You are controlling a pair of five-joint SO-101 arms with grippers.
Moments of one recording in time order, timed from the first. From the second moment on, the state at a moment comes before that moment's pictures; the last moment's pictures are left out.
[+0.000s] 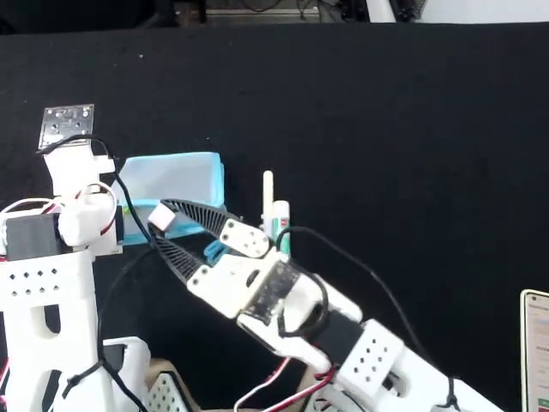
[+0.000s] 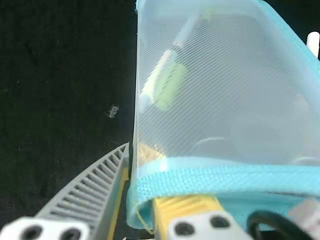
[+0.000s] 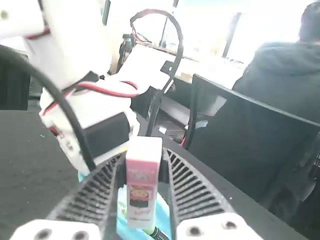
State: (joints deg) left arm -13.6 -44.8 27.3 89.8 -4.8; right arm -53.0 -70.6 77.7 -2.9 13.5
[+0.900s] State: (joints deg) left arm -4.7 -44.4 27.3 91.5 -4.8; right arm -44.1 -71.8 87.3 -3.5 13.4
